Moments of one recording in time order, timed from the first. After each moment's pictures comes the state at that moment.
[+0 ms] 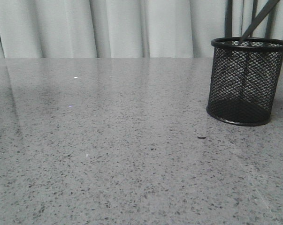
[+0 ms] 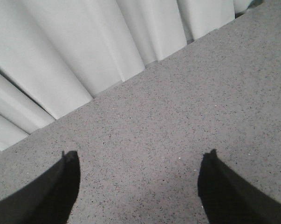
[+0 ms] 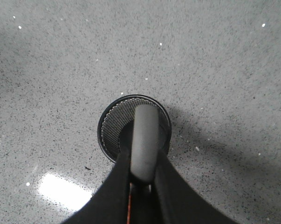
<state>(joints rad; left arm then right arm) 0.07 1.16 -1.62 -0.38 1.14 0.65 0.04 1.15 -1.46 0.34 1.27 -0.28</state>
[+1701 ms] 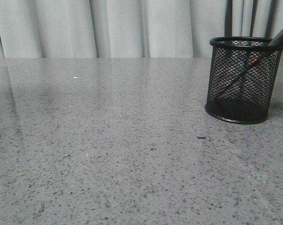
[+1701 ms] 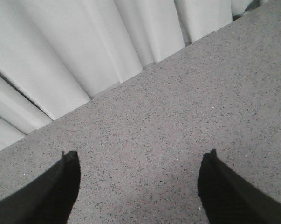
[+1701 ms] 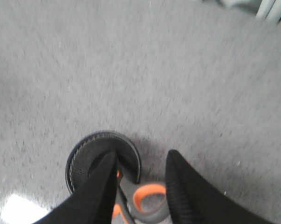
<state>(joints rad) 0.07 1.16 -1.62 -0.39 1.14 0.64 0.09 1.21 -1.55 0.23 1.16 -0.28</state>
